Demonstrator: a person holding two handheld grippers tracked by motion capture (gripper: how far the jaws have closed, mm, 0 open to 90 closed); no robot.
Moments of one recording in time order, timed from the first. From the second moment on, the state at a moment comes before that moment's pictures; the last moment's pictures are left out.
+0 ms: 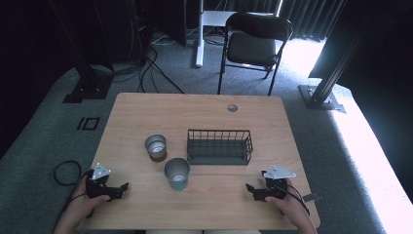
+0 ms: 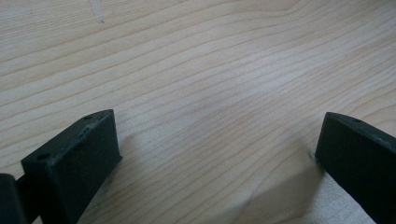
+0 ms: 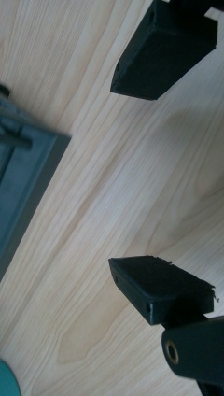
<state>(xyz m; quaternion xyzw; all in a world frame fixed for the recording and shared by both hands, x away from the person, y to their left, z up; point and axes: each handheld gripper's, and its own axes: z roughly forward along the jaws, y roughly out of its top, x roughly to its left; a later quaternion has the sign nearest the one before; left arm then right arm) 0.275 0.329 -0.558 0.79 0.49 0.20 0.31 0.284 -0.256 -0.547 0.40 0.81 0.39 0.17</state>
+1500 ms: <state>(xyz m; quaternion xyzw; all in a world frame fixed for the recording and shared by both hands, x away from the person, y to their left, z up) 0.275 0.329 -0.558 0.79 0.49 0.20 0.31 0.300 -0.156 -0.540 0.30 0.84 0.44 0.12</state>
